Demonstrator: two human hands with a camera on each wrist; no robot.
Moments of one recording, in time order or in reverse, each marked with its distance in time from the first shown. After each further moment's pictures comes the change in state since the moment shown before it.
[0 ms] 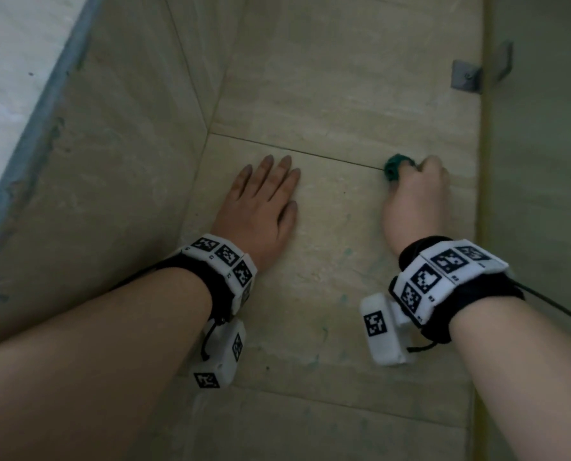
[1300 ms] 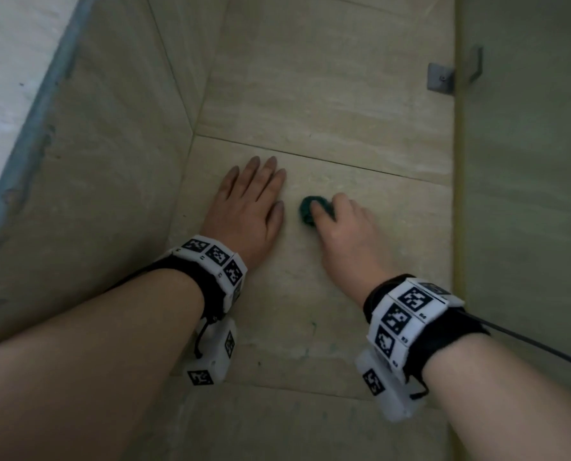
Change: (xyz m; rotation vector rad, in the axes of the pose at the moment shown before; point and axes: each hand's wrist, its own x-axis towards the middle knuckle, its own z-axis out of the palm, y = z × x) left_hand 0.001 0.002 -0.001 0.005 0.018 0.015; right_hand -0.058 -0.037 -0.011 -0.065 -0.164 -0.465
